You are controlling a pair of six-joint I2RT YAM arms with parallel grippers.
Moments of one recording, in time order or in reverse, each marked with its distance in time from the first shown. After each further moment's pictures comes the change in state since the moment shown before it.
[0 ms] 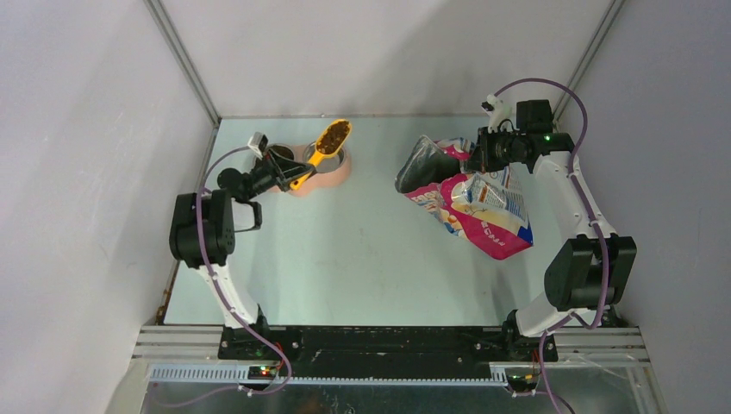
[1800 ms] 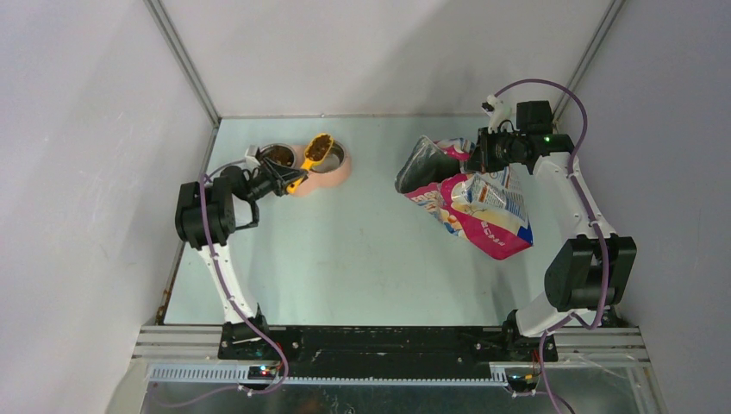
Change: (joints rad) left arm 0.076 0.245 0.129 -0.309 -0.109 0.334; right arm -0.002 -0.003 -0.013 0.016 -0.001 0.000
